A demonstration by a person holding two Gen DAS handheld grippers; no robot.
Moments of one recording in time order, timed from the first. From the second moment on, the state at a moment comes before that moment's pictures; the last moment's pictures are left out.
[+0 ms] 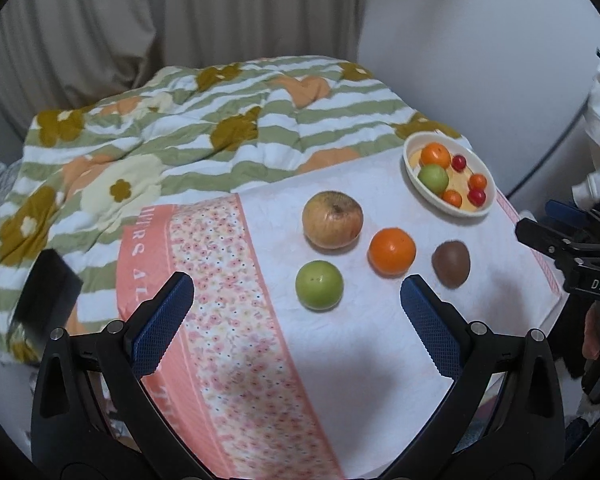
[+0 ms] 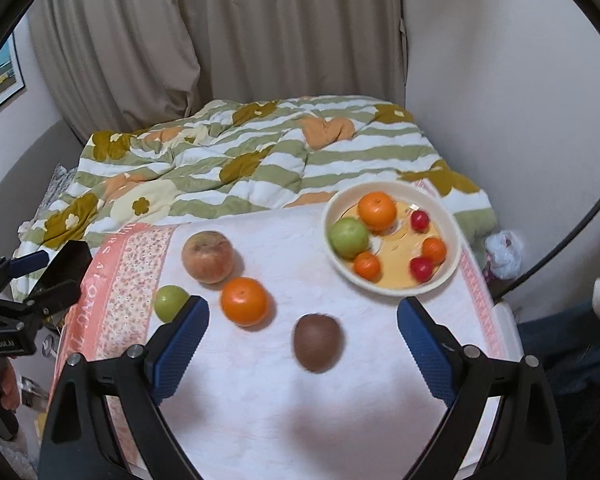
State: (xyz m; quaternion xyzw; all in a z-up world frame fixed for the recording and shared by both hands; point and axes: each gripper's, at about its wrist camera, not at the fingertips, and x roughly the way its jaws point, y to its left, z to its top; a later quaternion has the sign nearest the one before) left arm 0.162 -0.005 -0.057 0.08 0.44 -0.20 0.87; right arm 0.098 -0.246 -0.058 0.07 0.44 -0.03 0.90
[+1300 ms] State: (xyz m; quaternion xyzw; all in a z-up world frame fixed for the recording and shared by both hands) left arm 0.211 -0.067 -0.198 0.20 0.48 -0.33 0.79; right arm 0.167 -0.201 -0.183 -0.06 0.49 0.13 0.86
